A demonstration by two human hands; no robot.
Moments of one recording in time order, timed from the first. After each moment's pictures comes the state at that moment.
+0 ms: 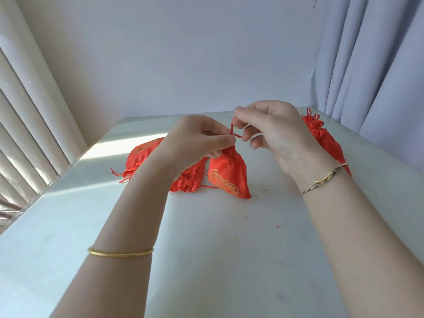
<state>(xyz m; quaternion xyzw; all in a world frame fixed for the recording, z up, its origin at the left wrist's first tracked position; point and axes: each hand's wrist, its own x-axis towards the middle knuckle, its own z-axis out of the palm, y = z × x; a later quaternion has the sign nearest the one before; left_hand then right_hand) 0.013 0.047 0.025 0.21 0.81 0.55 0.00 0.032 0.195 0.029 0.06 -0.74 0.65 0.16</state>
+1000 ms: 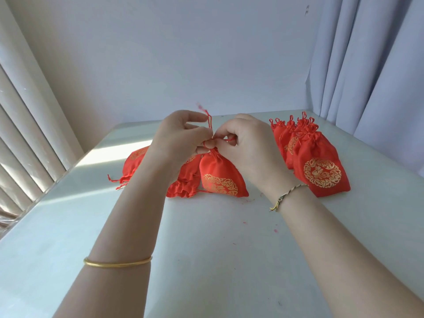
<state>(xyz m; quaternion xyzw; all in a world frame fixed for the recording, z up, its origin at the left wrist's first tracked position) 0.007 0.046 0.027 0.12 0.74 0.66 -0.04 0.016 0.178 0.001 0.14 -0.86 0.35 0.34</state>
